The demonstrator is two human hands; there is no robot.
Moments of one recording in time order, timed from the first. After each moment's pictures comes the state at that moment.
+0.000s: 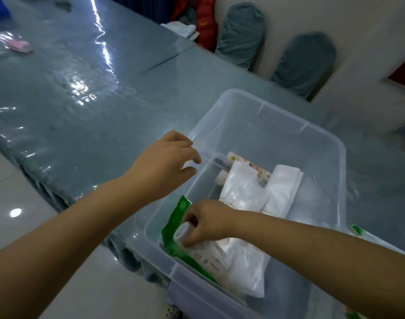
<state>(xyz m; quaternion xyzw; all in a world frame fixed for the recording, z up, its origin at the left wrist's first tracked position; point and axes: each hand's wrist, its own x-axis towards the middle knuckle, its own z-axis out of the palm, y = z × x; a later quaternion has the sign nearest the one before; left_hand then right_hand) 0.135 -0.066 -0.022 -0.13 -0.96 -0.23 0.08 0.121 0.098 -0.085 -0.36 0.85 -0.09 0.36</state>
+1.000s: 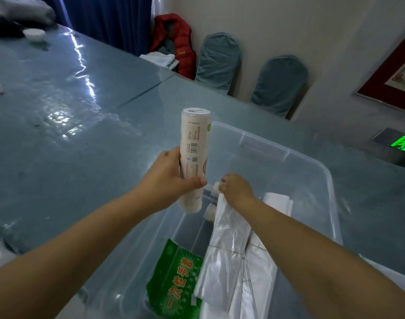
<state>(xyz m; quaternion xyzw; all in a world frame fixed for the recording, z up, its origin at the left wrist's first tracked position) 0.045 -0.046 -0.025 -0.01 -0.85 -0.52 -0.01 -0.057 0.148 -0.125 -0.06 0.98 -0.15 0.11</state>
